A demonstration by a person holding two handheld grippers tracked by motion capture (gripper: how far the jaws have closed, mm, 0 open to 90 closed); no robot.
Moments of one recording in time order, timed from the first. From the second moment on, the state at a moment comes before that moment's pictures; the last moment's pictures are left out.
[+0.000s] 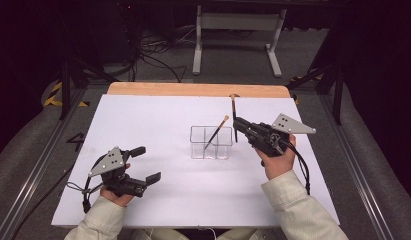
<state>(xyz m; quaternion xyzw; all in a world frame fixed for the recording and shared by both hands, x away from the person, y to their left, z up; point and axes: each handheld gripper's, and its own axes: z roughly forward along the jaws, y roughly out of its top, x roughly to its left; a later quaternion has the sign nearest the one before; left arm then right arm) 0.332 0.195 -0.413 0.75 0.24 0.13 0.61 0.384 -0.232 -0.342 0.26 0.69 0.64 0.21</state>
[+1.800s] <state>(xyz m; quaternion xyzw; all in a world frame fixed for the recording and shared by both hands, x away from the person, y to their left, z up) 0.335 0.193 -0.414 0.74 0.24 0.13 0.61 0.430 -0.174 -0.370 0.29 0.70 0.63 0.18</state>
